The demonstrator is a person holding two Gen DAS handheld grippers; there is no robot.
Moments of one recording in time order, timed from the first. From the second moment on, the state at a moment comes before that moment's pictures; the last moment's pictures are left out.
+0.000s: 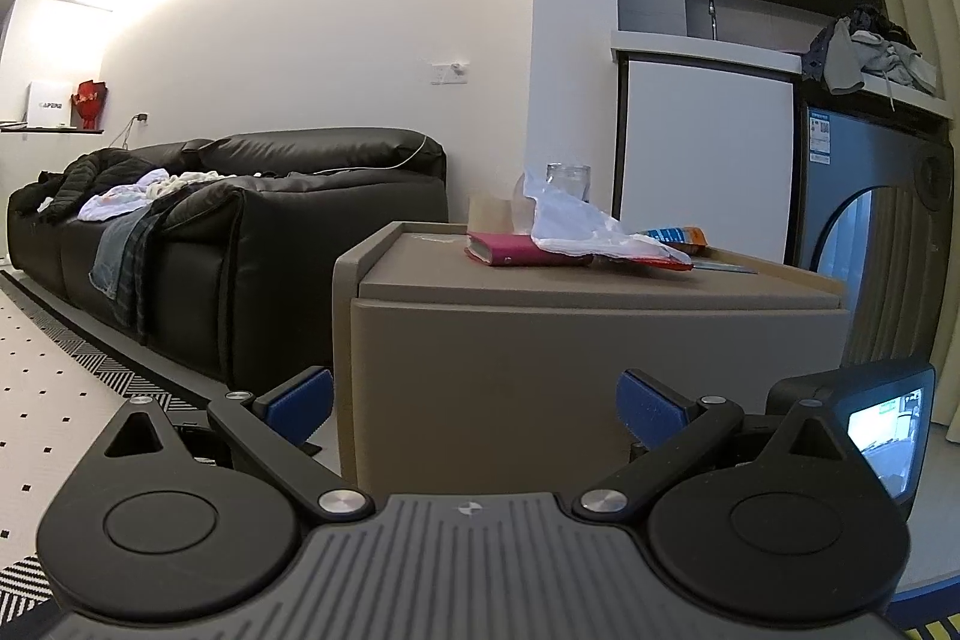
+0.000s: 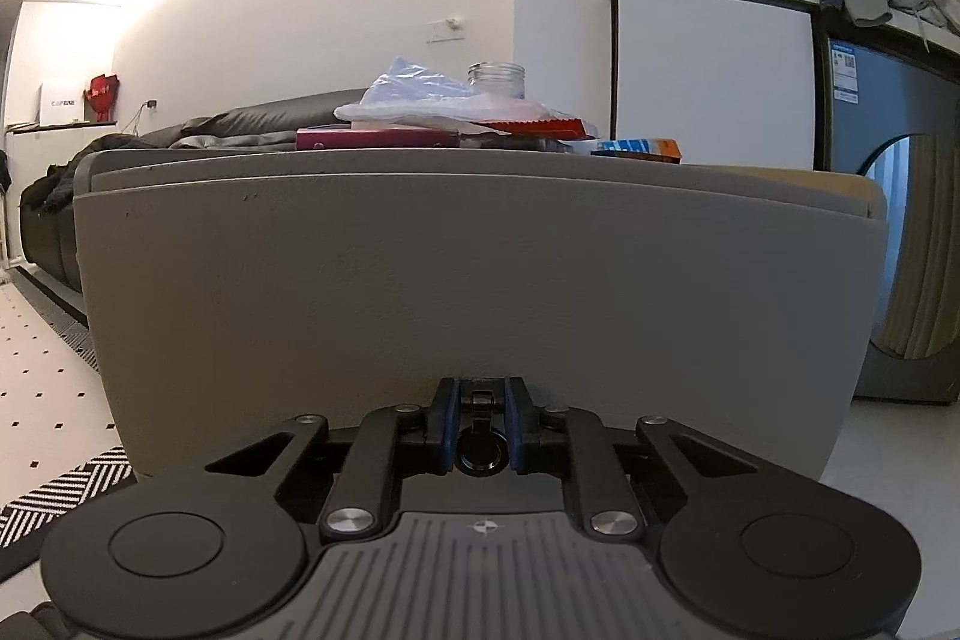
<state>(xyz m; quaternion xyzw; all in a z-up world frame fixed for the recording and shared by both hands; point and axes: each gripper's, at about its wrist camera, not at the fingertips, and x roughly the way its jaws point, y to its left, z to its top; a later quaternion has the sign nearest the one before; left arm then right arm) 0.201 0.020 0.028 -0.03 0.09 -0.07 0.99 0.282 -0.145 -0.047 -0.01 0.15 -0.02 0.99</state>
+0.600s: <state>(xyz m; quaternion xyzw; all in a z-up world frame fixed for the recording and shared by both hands) 0.199 0.024 0.029 -0.03 0.09 -0.07 0.99 0.270 -0.143 -0.046 -0.01 0.16 -0.02 0.99</state>
